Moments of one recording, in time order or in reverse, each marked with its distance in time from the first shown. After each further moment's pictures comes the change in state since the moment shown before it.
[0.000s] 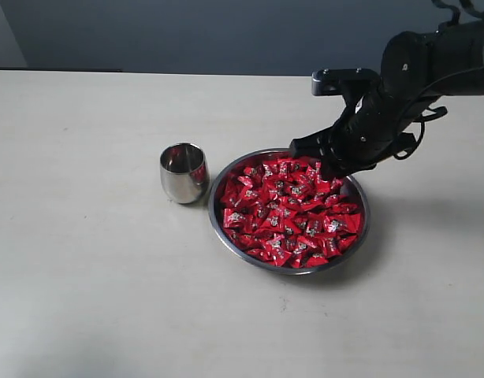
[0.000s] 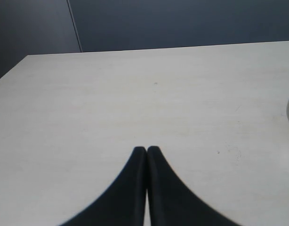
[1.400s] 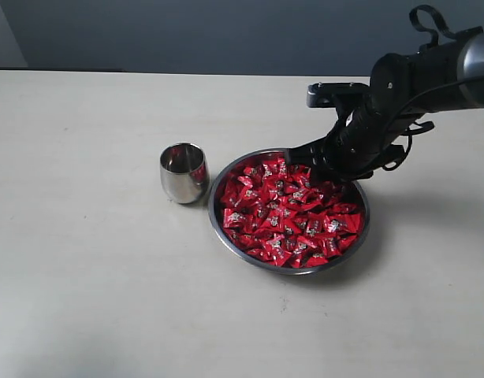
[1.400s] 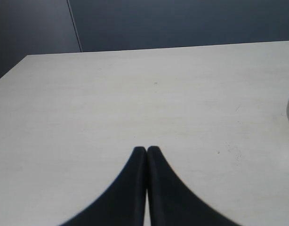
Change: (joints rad) left arm 0.000 0.000 0.000 0.000 0.000 0.000; right arm 0.000 0.085 0.003 0.019 -0.094 0.004
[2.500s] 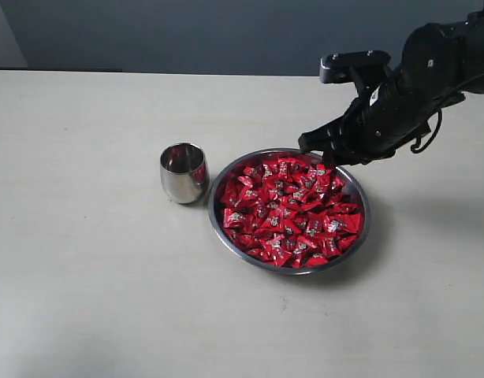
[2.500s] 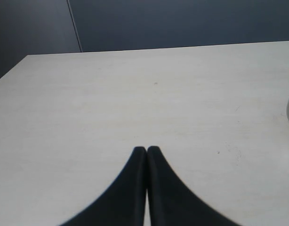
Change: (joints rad) left arm 0.000 0.000 0.000 0.000 0.000 0.000; right arm 0.000 -0.178 0.059 -0.071 0.026 -0.028
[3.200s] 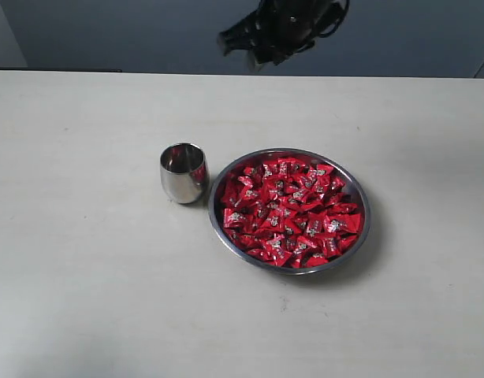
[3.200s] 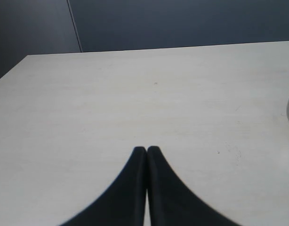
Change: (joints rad) left arm 0.000 0.000 0.000 0.000 0.000 0.000; right arm 0.126 0.285 -0.776 -0.064 0.355 -0.065
